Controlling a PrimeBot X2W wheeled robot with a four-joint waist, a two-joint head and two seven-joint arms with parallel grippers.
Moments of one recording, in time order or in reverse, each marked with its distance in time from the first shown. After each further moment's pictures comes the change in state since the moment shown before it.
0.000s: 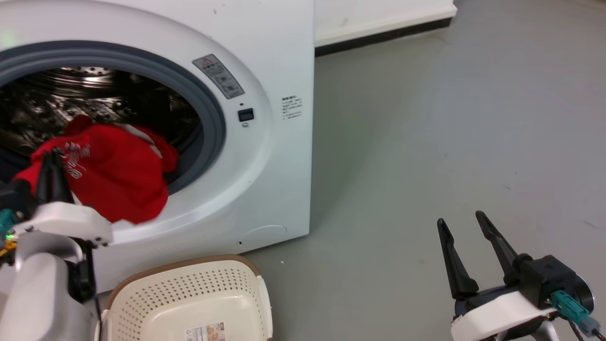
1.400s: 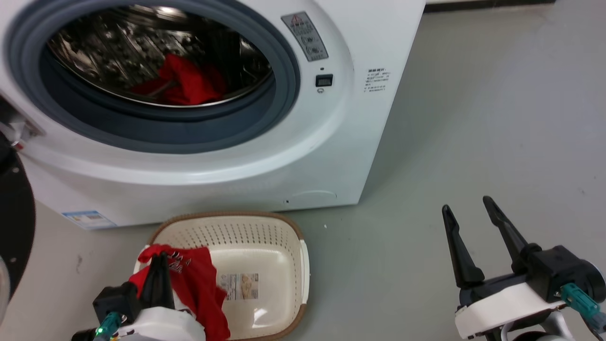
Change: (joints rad) left arm 0.494 -0.202 -0.161 -0.399 -0.019 0.096 0.082; right arm 0.006 0.000 -0.014 -0.102 -0.033 0.000 0.059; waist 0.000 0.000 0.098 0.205
